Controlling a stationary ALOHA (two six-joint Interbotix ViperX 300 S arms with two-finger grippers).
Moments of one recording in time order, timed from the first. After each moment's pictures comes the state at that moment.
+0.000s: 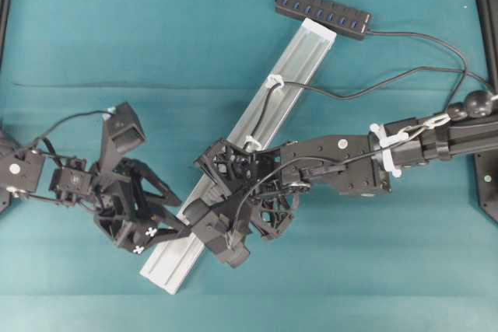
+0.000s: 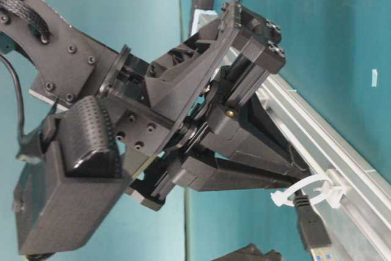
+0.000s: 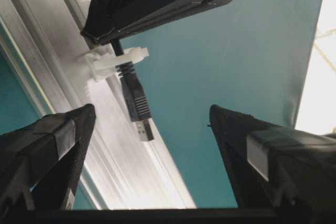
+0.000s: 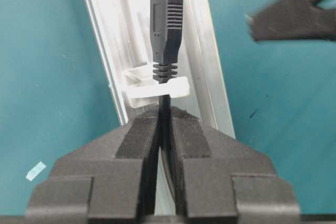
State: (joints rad) left arm -0.17 -0.17 0.97 0.02 -0.26 -0.87; right arm 0.08 0.33 0.22 0.06 0.46 -0.79
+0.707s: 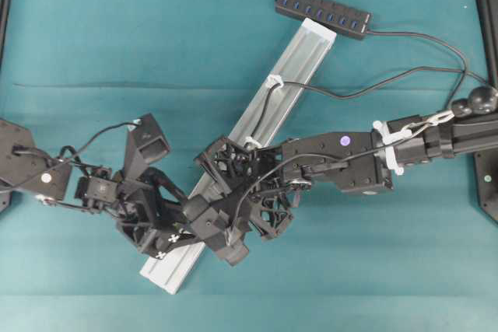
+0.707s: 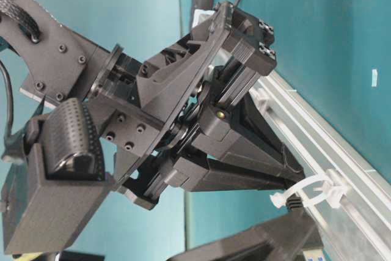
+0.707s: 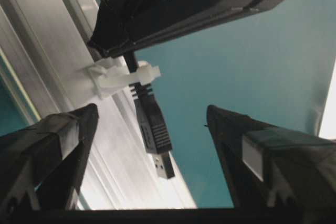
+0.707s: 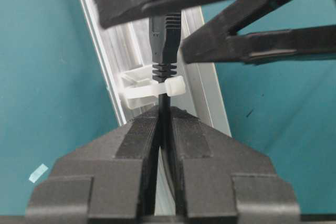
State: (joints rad) left arm -0.17 -0.02 0.91 0.02 -0.32 -0.87; right arm 0.07 0.33 0.23 0.09 0.46 -0.79
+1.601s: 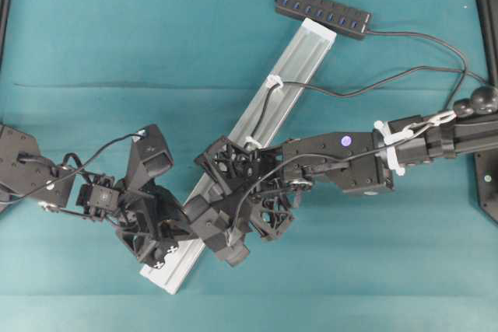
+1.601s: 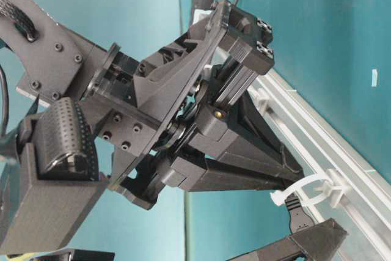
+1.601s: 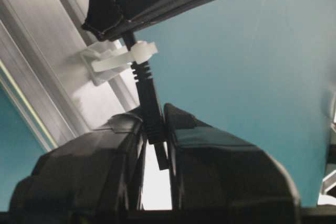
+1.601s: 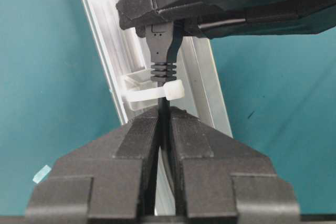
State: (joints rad) left arm -0.20 0.00 0.91 0.02 -0.32 -0.82; right arm 0.07 0.32 0.22 0.09 0.47 -0.79
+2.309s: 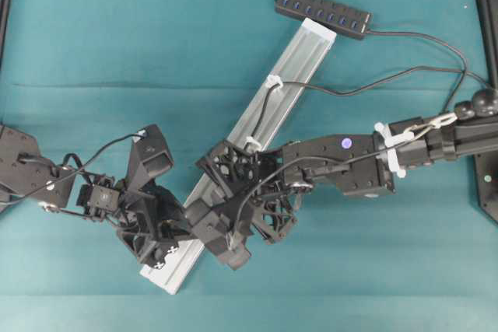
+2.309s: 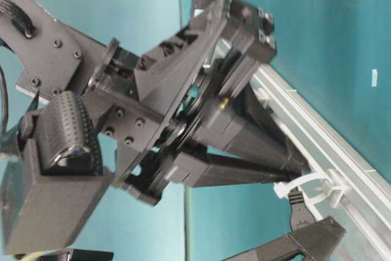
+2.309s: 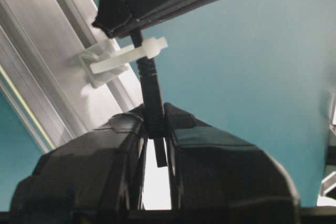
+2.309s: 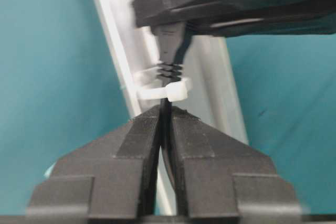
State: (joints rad) left arm -0.20 0.00 0.90 0.02 -0.32 -0.82; right arm 0.08 0.32 0.22 0.09 0.54 -0.79
